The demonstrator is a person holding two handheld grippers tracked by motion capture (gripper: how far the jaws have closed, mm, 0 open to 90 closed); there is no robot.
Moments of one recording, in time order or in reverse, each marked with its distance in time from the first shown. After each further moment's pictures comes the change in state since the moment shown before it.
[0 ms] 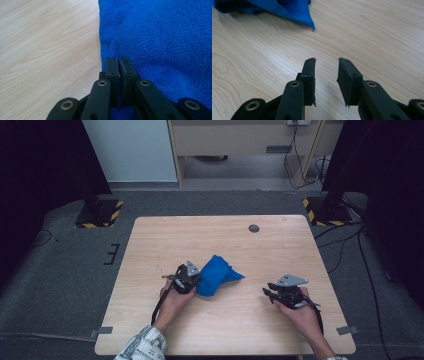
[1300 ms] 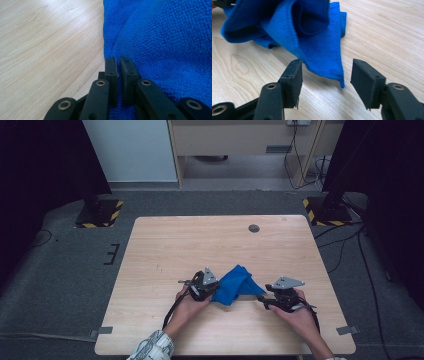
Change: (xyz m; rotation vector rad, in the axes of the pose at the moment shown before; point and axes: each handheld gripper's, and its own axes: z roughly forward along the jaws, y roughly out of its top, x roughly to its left) left arm -0.045 0.012 0.016 -0.062 -0.146 0.073; right arm 0.011 -0.002 0.005 -0.009 0.081 0.018
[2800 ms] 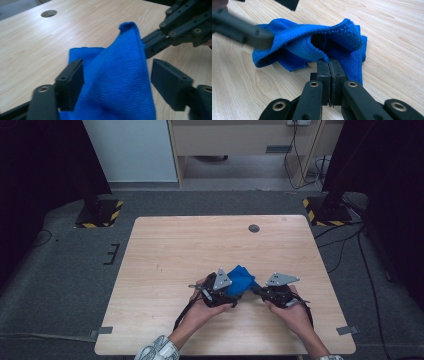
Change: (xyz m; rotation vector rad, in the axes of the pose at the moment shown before) left arm -0.054 0.044 -0.020 -0.166 -0.088 -0.003; right arm 0.010 0.022 0.005 -0.053 0.096 -0.040
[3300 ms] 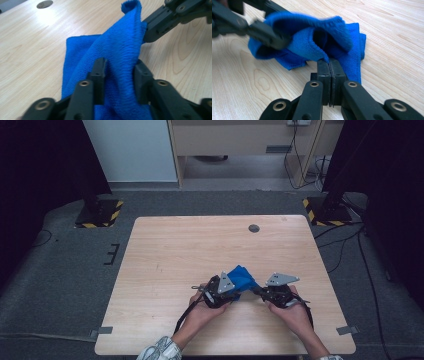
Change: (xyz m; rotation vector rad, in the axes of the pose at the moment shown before) left arm 0.002 -0.006 0.001 0.053 0.034 0.062; right arm 0.000 0.000 0.000 0.015 -0.009 0.006
